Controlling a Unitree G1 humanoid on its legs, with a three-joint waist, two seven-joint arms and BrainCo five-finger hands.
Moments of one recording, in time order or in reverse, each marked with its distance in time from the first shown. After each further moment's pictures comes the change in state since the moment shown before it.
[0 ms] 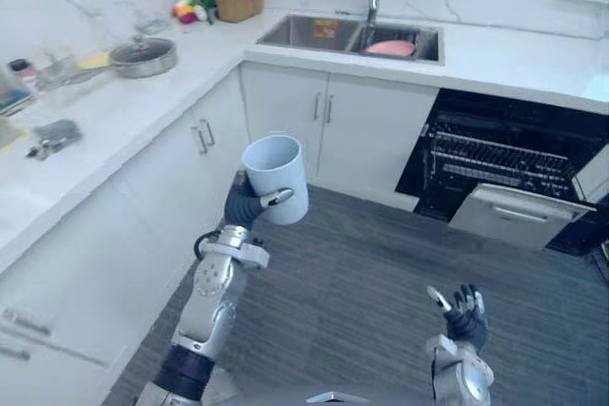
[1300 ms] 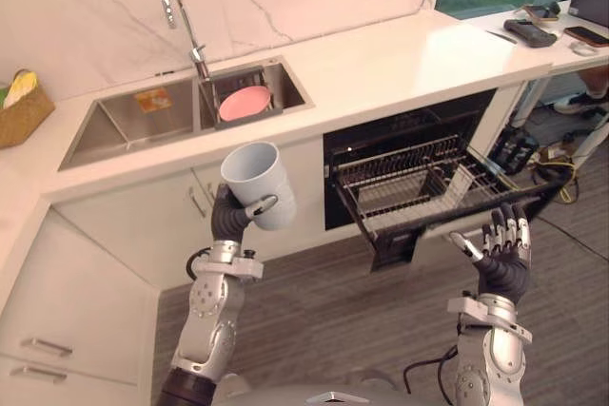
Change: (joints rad) left arm 0.119 -0.051 0.030 -0.028 0.014 -0.117 0.048; right arm 0.041 -0.030 -0.022 -0.507 -0.118 -0.031 0.042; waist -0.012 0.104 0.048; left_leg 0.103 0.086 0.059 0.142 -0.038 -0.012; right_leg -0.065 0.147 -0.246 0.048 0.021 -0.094
